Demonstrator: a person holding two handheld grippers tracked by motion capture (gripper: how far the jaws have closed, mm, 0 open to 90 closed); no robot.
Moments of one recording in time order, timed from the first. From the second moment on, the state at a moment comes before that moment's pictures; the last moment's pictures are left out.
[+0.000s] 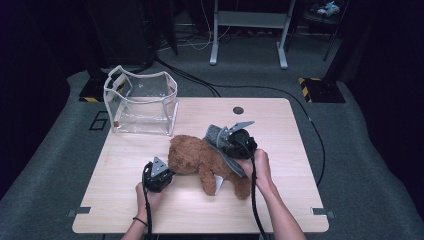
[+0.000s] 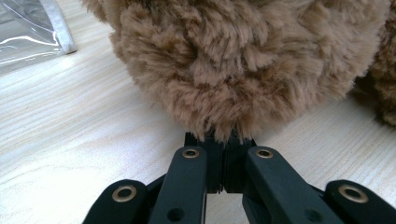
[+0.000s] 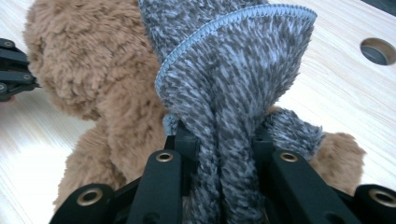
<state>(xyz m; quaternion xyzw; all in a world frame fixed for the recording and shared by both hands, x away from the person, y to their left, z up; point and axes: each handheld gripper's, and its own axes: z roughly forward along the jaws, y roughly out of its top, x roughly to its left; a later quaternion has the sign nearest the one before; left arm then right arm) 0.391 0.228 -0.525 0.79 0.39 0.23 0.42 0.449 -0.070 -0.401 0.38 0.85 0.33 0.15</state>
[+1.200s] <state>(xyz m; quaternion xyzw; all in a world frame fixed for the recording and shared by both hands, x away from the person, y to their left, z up) 0.393 0.225 -0.526 0.79 0.39 0.23 0.42 0.453 -0.139 -0.441 0.48 0.81 0.31 0.13</state>
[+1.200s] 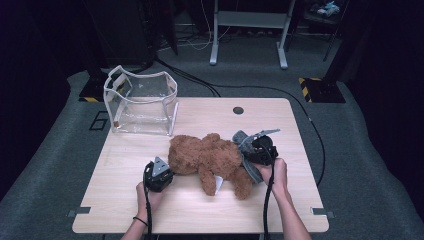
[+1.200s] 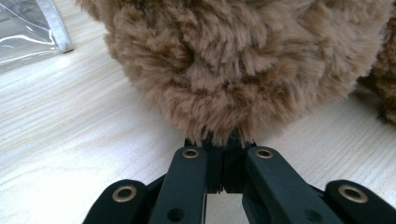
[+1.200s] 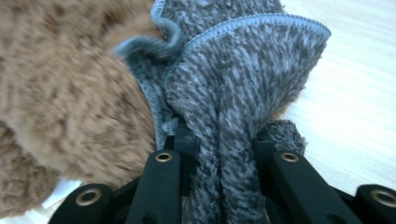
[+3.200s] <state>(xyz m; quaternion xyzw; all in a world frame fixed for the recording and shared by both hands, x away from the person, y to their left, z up) 0.395 0.225 -0.526 0.79 0.39 0.22 0.41 0.494 -0.161 -0.445 0.54 0.78 0.28 0.15</state>
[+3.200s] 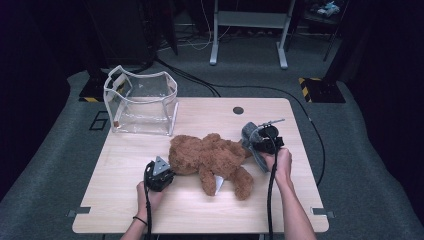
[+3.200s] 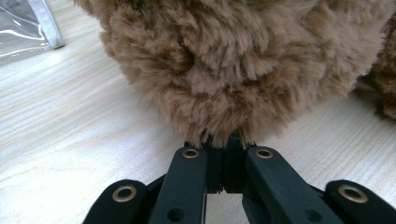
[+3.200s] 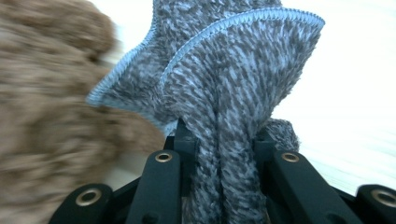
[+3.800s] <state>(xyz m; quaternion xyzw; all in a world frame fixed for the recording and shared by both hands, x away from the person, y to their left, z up) 0.396 0.225 -0.525 0.80 0.39 0.22 0.41 0.487 -0.137 -0.471 0.51 0.81 0.29 0.07</state>
